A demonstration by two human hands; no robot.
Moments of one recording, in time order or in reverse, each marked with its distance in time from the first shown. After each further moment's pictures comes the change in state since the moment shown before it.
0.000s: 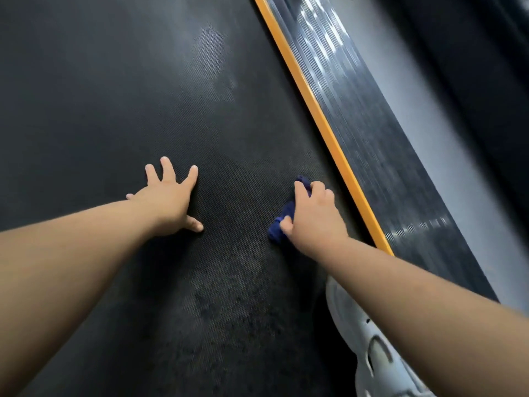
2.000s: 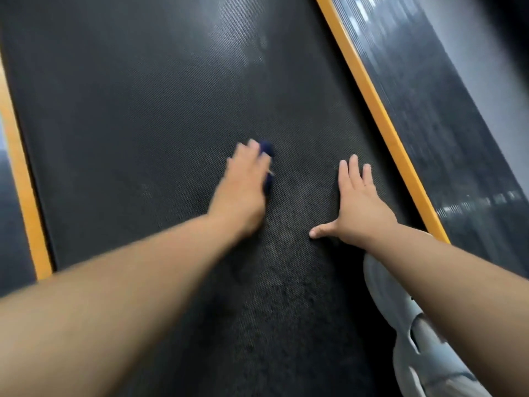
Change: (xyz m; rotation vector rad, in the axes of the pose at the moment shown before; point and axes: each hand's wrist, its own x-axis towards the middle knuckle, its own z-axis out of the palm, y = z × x) left_hand -0.011 0.055 0.066 -0.360 0.585 0.343; right_hand -0.017 0.017 0.013 0.034 -0.296 0.030
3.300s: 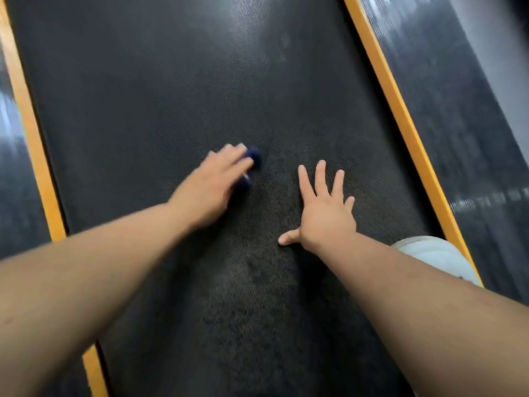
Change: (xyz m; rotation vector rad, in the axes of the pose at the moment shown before) left_hand -0.004 -0.088 -0.047 0.210 -0.037 0.308; right_hand 0.005 -0.083 0.021 -0.050 -0.107 0.007
